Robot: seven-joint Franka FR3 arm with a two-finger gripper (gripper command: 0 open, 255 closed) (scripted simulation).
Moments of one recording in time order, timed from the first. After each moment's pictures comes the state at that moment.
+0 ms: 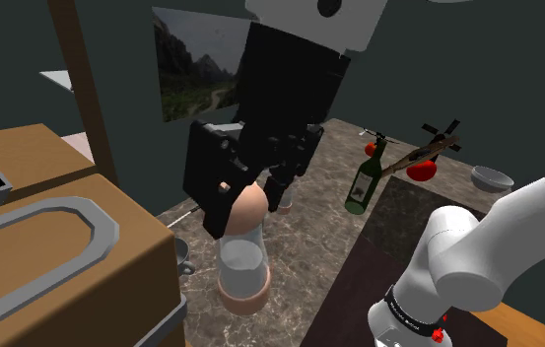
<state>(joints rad) 0.34 -0.44 0.59 -1.84 0.31 1.64 0.83</state>
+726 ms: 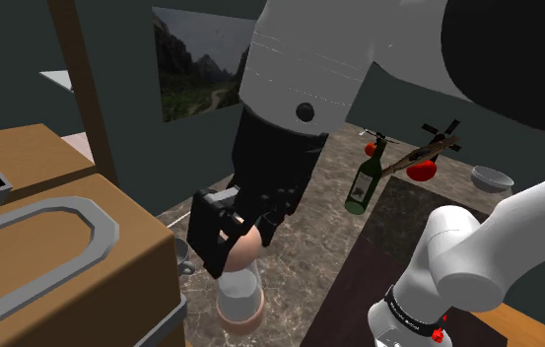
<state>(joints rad) 0.35 -0.49 0.60 -2.02 0.34 1.78 0.80</state>
